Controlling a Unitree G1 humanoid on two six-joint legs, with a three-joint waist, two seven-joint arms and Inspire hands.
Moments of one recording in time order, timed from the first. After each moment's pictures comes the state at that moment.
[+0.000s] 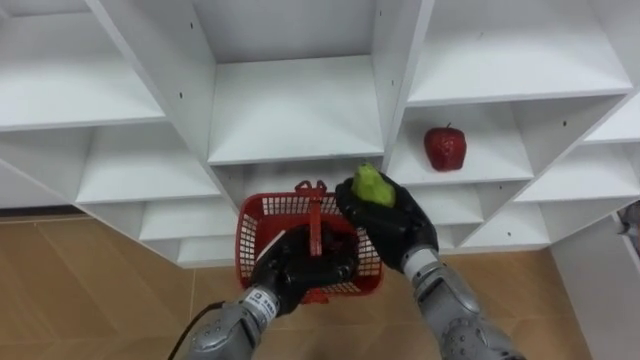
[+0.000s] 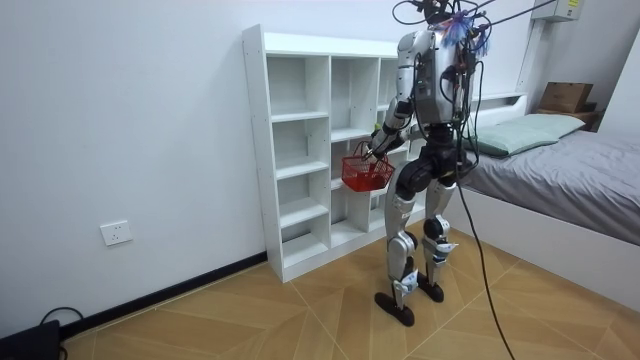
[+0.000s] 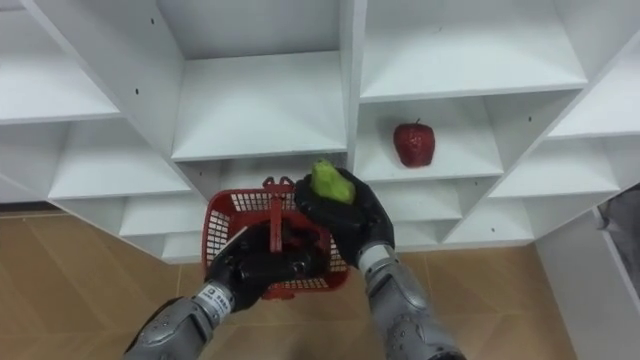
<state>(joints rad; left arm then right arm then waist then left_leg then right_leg) -0.12 0.14 -0.47 0.68 -0.71 -0.20 -0.27 -0.20 -0.15 0.45 0.65 0.98 -0.22 0.12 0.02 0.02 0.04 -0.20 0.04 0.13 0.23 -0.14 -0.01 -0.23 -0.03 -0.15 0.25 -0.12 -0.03</state>
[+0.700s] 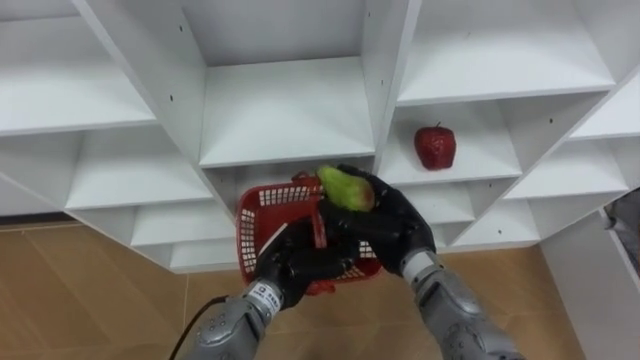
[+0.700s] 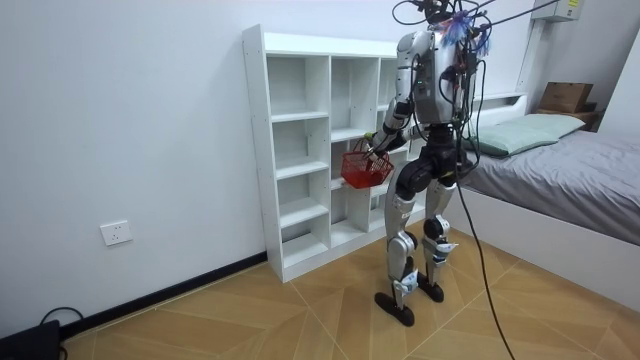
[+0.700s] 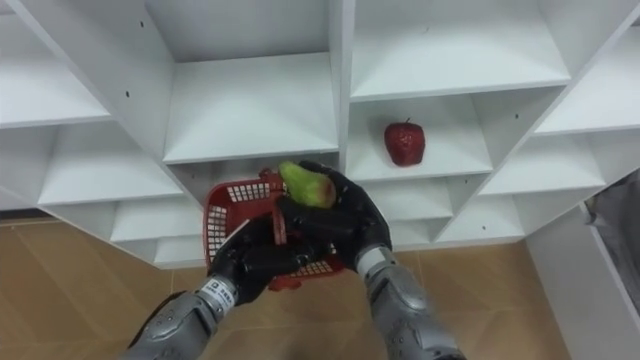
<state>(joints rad) -0.11 0.14 -0.47 0.66 -0.72 -0.20 -0.25 -0.19 -0.15 0.45 0.65 0.77 -0.23 0.14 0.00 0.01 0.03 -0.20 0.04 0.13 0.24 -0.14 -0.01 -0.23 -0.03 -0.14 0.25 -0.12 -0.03</state>
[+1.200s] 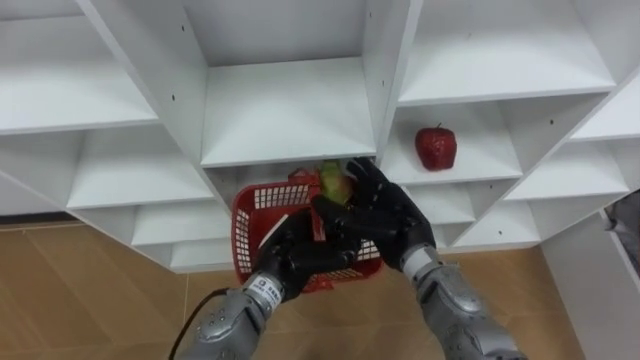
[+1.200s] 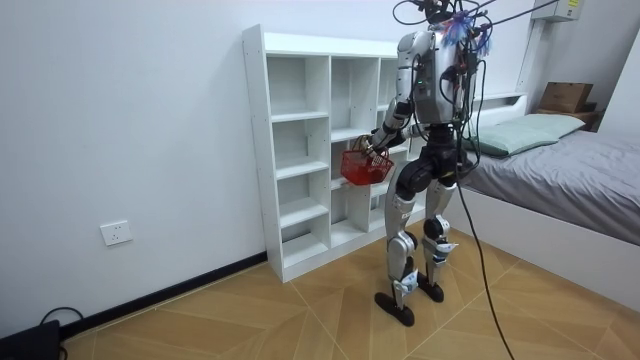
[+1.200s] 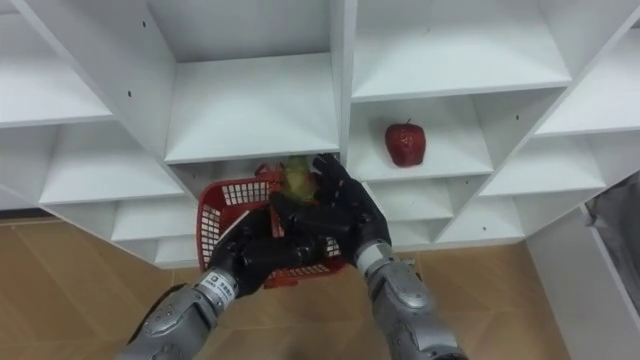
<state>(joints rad) -0.11 0.15 -0.47 0.62 -0.72 -0.22 -0.25 -0.19 -0.16 0.44 0.65 0.62 -0.29 0.13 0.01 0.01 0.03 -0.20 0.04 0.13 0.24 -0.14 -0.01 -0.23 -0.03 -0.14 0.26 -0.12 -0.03</state>
